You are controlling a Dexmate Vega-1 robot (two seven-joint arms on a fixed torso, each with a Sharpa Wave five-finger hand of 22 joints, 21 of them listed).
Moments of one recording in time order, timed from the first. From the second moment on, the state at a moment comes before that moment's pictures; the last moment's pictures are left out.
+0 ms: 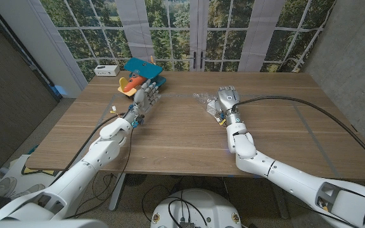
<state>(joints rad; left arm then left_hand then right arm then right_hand) 0.86 0.52 0.37 -1.31 -0.80 -0.26 -0.28 0.06 0.09 0.40 0.12 0.23 -0.17 0.00 0.18 0.17 -0.17 0.05 0.20 0.18 -0.17 0.07 0.18 0.17 -0.17 0.16 0.21 0.19 -0.71 -0.50 -0.95 -1.52 -0.96 -0.73 -0.47 1.07 0.13 0.20 -0.16 0.36 0.91 -0.10 0.44 0.20 0.54 -0.12 0.32 0.26 0.51 -0.05 0.28 0.38 0.37 0.04 0.33 0.19</state>
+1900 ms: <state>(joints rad) 0.84 0.52 0.38 -1.29 -0.79 -0.24 -0.29 0.08 0.10 0.40 0.12 0.23 -0.17 -0.01 0.18 0.17 -0.17 0.05 0.20 0.18 -0.17 0.07 0.18 0.17 -0.17 0.16 0.21 0.19 -0.80 -0.56 -0.87 -1.60 -0.80 -0.44 -0.83 0.91 0.16 0.26 -0.05 0.25 0.94 -0.09 0.39 0.21 0.82 -0.03 0.43 0.31 0.90 -0.12 0.34 0.44 0.64 -0.05 0.43 0.20</state>
